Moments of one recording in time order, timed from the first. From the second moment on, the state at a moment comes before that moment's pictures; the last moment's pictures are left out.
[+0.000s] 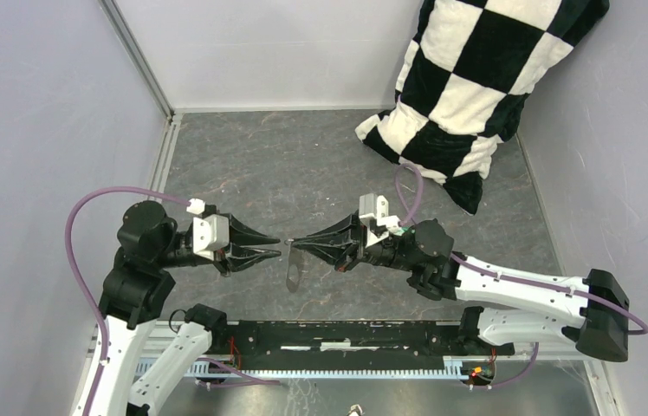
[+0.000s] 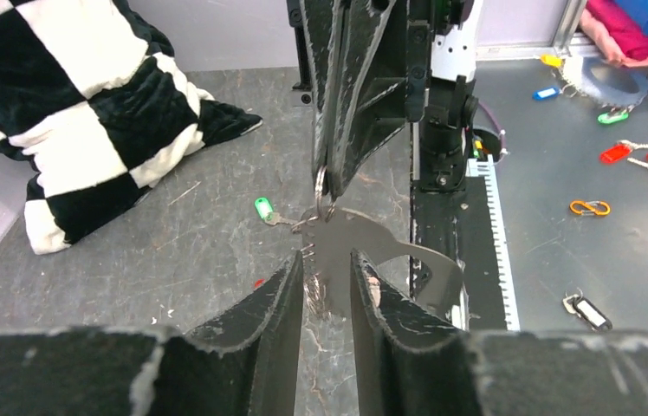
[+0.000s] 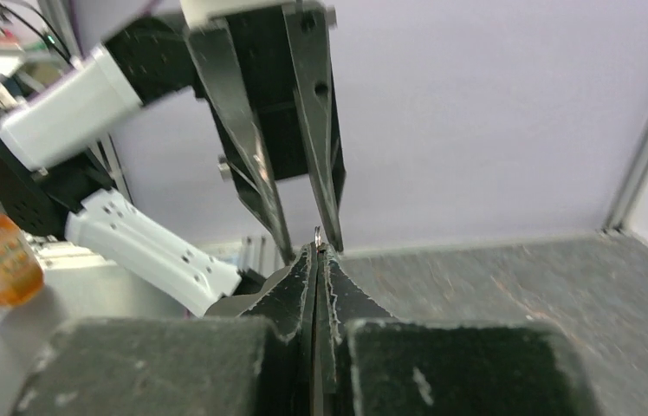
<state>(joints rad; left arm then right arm) -0.32 0.58 1.03 -0.60 1.10 0.30 1.18 1.09 0.78 0.66 -0.27 0.10</state>
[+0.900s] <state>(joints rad) -0.32 0.61 1.03 -0.47 1.24 0.10 1.18 1.18 0.77 0.91 -0.32 0.22</state>
